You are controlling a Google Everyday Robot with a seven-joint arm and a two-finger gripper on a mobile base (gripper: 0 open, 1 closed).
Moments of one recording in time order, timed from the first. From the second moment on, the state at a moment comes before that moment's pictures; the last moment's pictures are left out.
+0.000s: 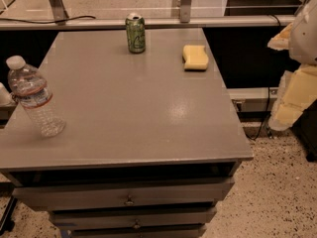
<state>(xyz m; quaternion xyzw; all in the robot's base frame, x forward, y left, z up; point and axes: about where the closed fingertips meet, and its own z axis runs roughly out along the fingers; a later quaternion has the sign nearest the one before) 0.438 -0.216 0.977 -0.60 0.78 -0.04 0.16</state>
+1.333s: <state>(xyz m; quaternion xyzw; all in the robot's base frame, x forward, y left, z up) 0.520 -0.153 0.963 -0.59 0.73 0.05 0.34</state>
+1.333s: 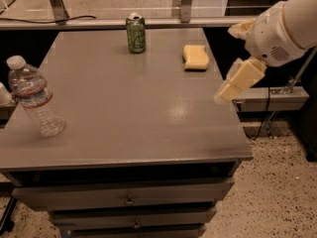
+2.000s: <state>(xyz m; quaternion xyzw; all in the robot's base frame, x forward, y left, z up) 0.614 -0.081 0.948 -0.53 0.71 0.15 0.44</state>
